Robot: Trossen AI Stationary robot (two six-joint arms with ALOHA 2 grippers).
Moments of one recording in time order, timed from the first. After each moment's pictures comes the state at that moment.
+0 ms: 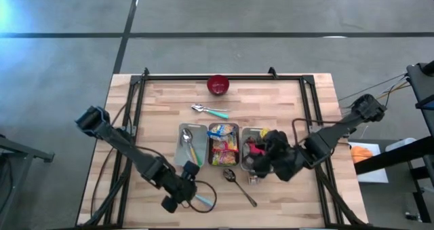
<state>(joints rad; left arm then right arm) -0.61 1.67 1.19 -0.61 -0.09 -0.06 0.58 1.41 1.31 -0.84 0.68 1.28</state>
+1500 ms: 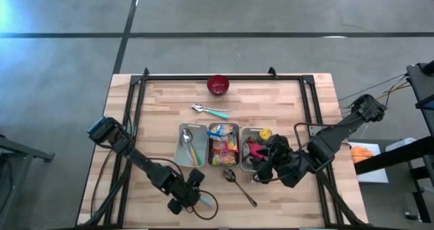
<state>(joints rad) -0.64 1.86 1.04 -0.28 -0.10 0.05 0.63 1.41 1.31 -0.83 0.67 1.32</state>
